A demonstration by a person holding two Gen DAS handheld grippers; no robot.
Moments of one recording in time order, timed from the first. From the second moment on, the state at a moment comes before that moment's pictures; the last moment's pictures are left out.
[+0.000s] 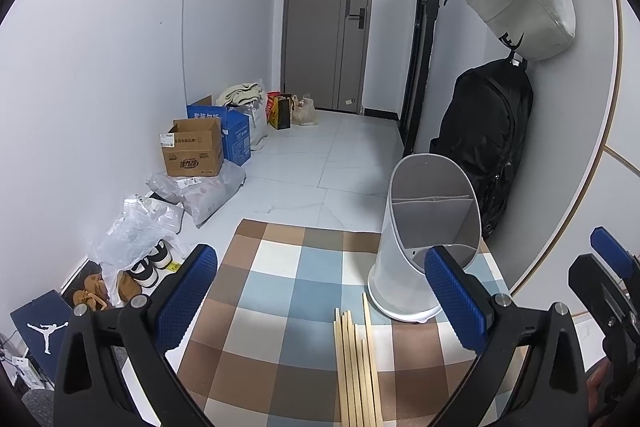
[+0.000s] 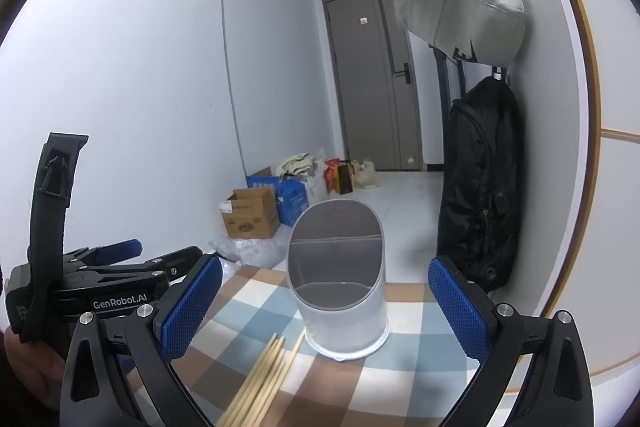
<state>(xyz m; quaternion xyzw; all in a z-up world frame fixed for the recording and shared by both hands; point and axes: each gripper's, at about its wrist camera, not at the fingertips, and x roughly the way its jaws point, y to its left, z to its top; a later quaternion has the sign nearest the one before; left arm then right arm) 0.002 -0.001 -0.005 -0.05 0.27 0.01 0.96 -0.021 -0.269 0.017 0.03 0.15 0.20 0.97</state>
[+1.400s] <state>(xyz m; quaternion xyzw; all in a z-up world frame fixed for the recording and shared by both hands) 0.019 0.005 -0.024 -0.04 0.33 -0.01 0.94 -0.008 -0.262 0.006 0.02 0.17 0.22 0.96</state>
